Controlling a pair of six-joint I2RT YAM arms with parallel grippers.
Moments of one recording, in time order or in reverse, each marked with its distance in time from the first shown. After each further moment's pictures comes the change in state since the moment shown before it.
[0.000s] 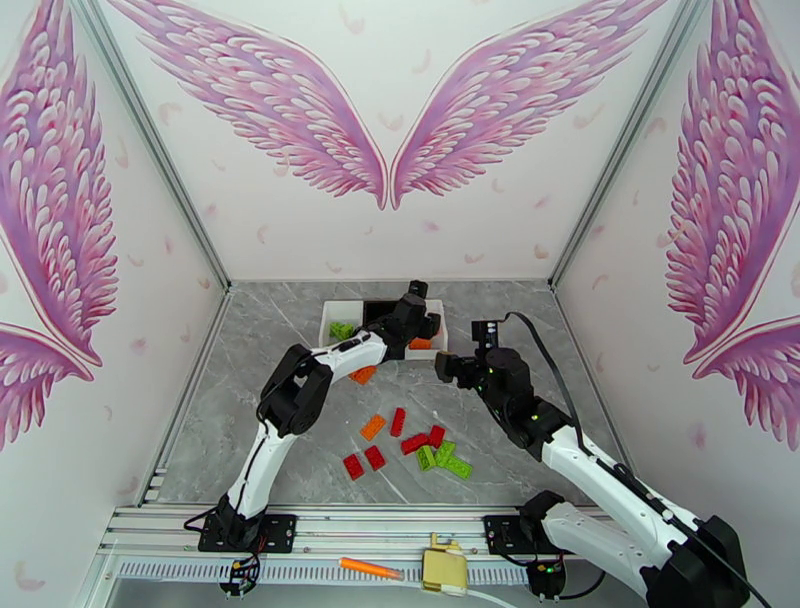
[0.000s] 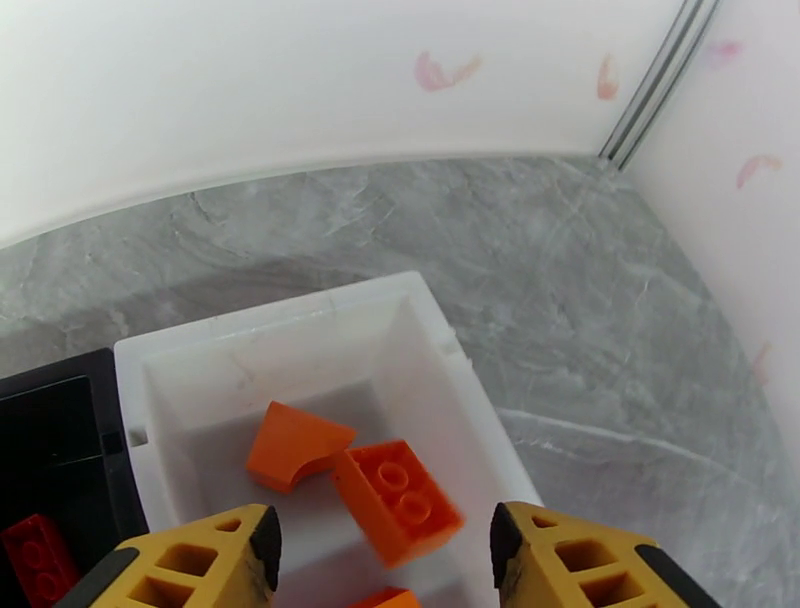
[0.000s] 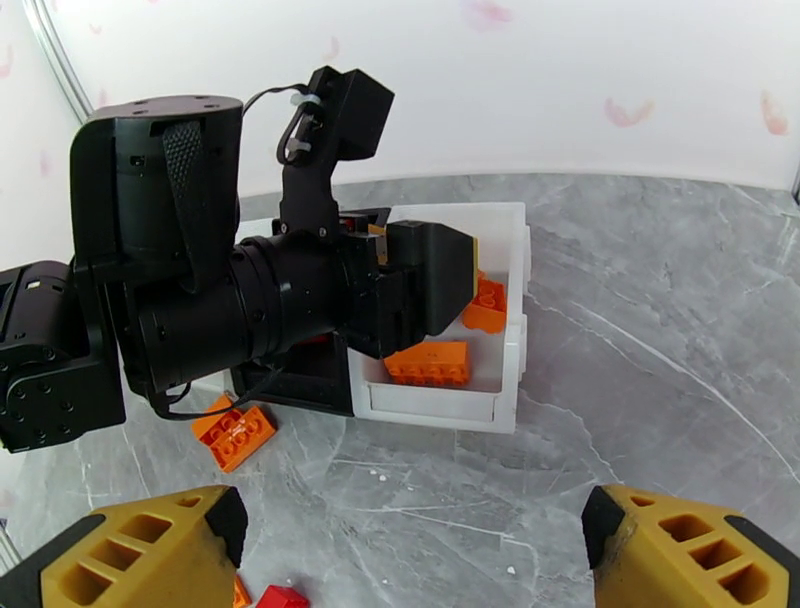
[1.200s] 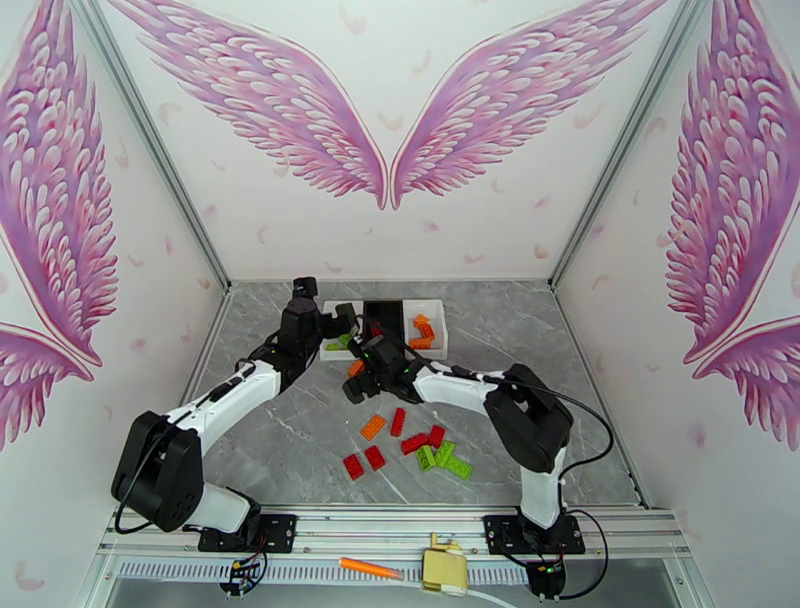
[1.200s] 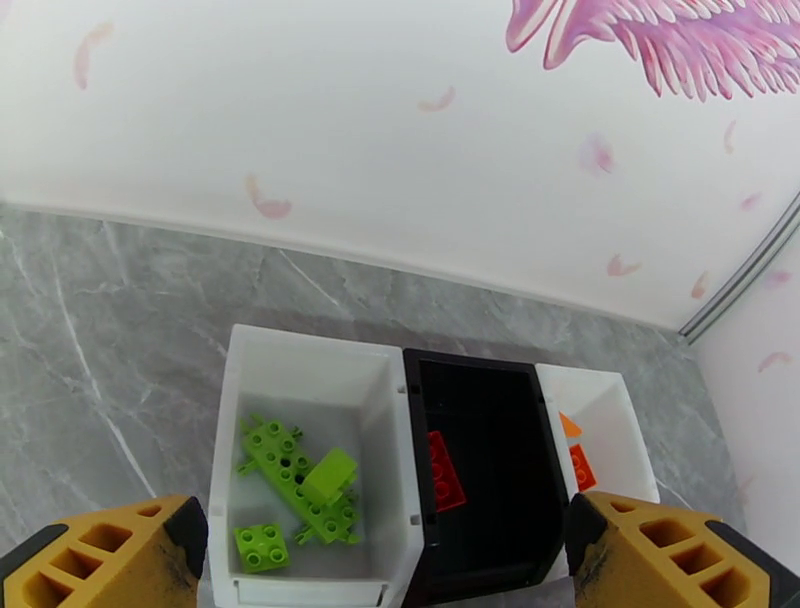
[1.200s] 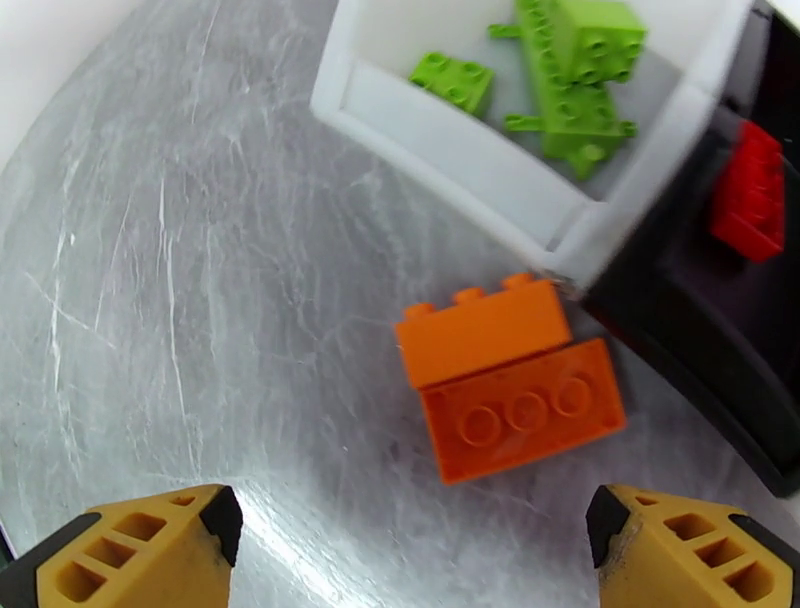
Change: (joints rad) left arm 0.317 -0.841 -0.789 0.075 -0.024 -0.096; right arm 0.342 1.018 0.667 -0.114 -0.166 -0.185
